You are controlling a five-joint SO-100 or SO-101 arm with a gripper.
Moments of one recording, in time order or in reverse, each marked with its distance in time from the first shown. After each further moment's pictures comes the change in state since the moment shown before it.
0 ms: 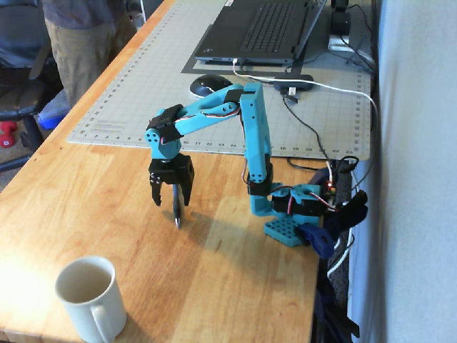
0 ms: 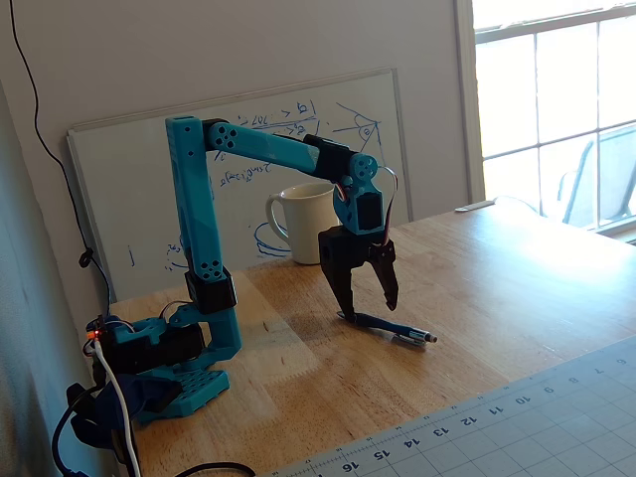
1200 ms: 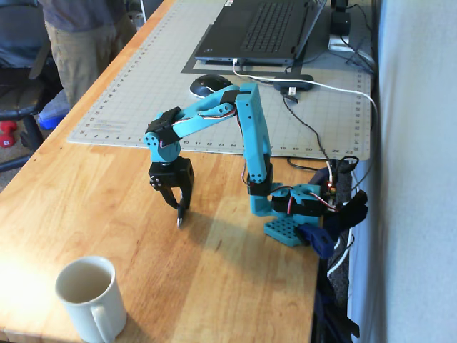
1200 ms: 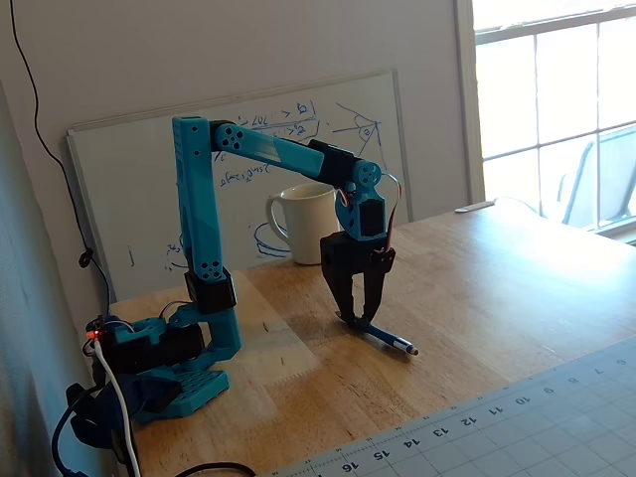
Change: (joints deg) arm -0.1 -2.6 -0.5 -0.2 -0.2
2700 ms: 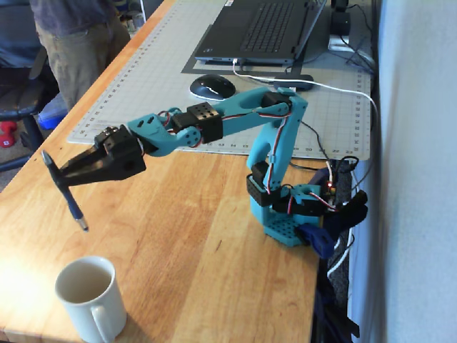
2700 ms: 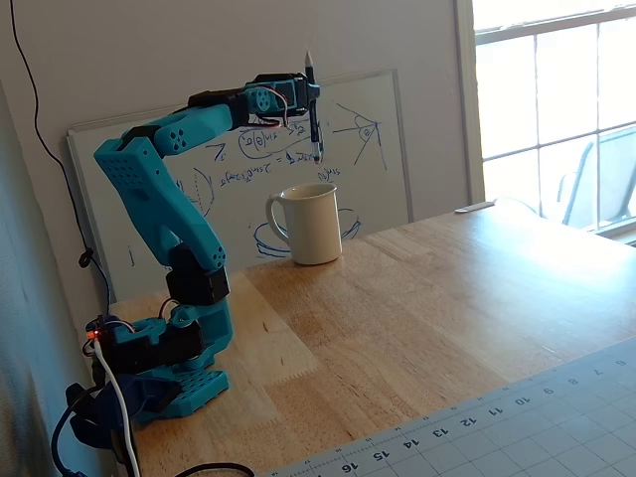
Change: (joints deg) arm -41.0 30.7 0.1 -64.6 99.2
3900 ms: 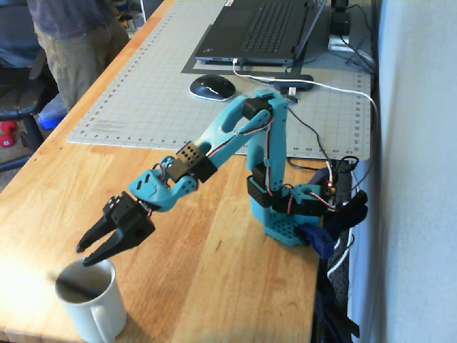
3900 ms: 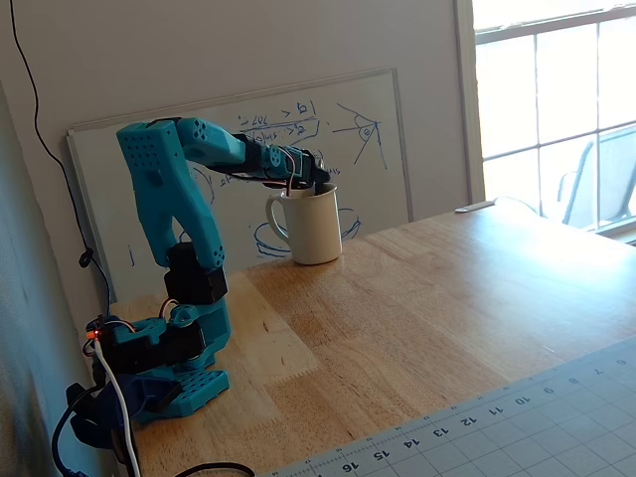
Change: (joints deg) arm -2.5 -13.5 14.5 -6.2 0.2
